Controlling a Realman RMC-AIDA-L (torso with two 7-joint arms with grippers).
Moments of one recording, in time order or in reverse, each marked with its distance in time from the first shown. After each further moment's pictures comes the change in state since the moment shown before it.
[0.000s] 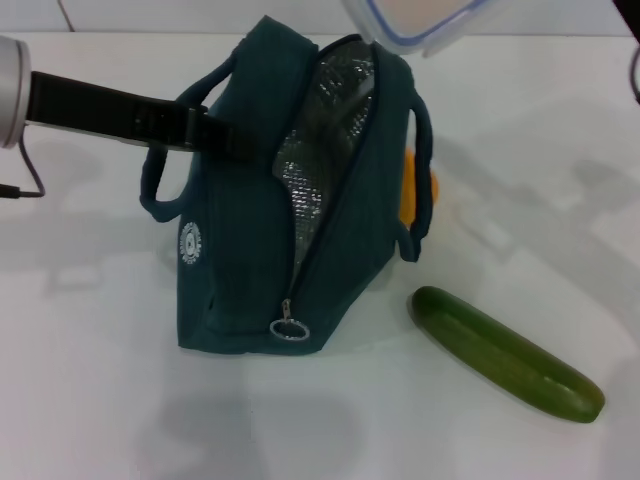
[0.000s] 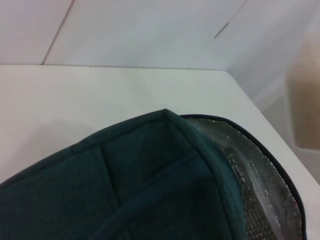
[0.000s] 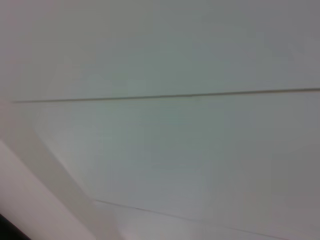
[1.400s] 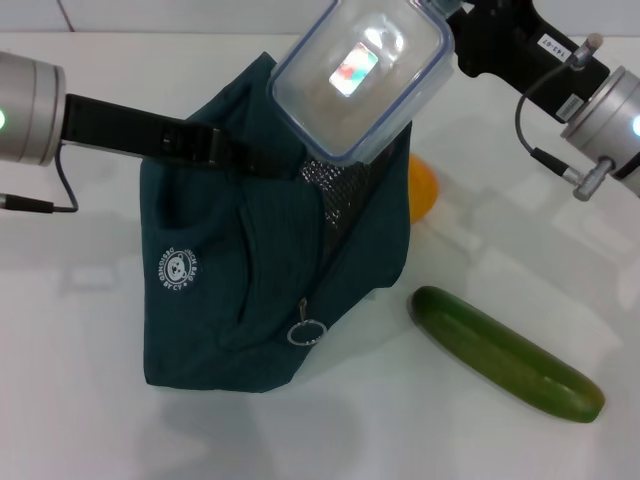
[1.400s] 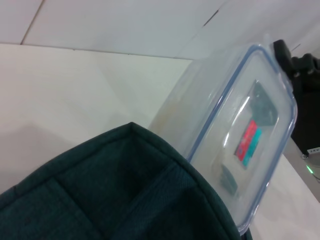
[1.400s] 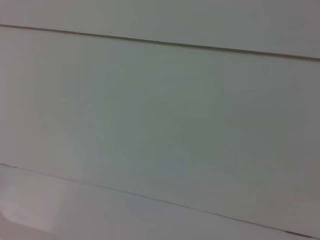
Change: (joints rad) left arm -0.030 -0.007 -0.005 -0.169 -0.010 -0.036 0.099; right arm 0.037 0.000 0.010 0.037 -0.207 0.297 -0.145
